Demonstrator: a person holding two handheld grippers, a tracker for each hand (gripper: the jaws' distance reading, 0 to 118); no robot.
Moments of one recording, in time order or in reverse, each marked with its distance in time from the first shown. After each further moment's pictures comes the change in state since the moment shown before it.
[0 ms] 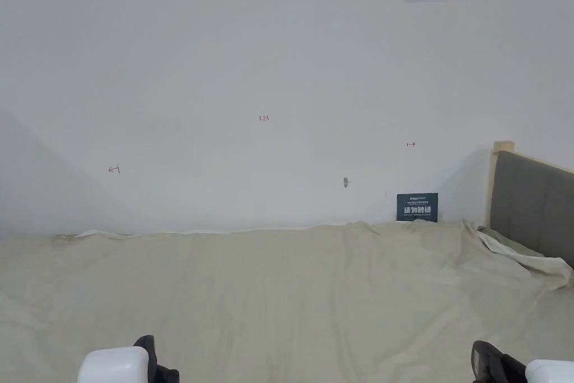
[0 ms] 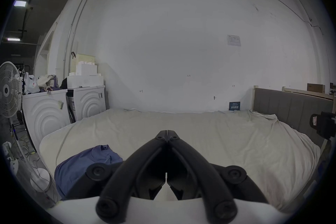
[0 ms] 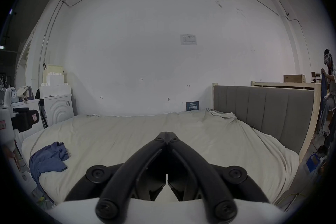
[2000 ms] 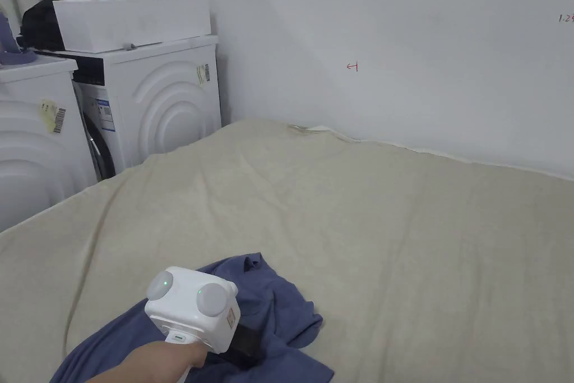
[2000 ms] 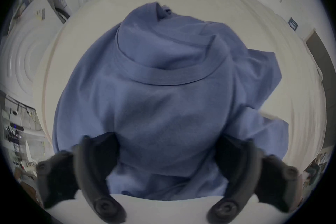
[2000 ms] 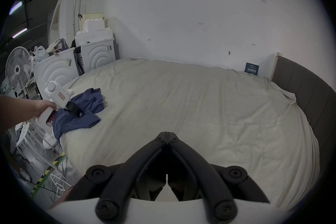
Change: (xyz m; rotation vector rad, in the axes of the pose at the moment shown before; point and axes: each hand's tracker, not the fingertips) left arm -0.317 -0.162 -0.271 -1.119 0.090 0.014; right arm -0.152 -0.057 -0.100 -0.474 0.388 0.177
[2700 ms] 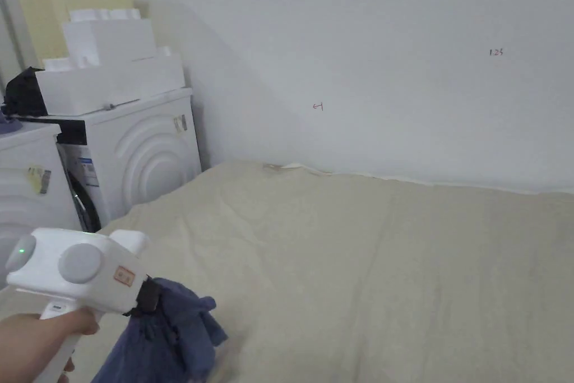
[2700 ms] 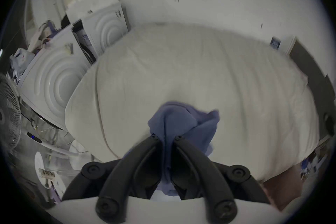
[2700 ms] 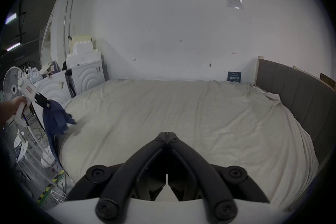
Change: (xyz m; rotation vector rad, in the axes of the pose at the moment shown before) left arm -0.066 -0.009 0.214 0.344 -0.005 0.010; right arm 0.064 0.020 0.066 0.152 -0.088 -0.103
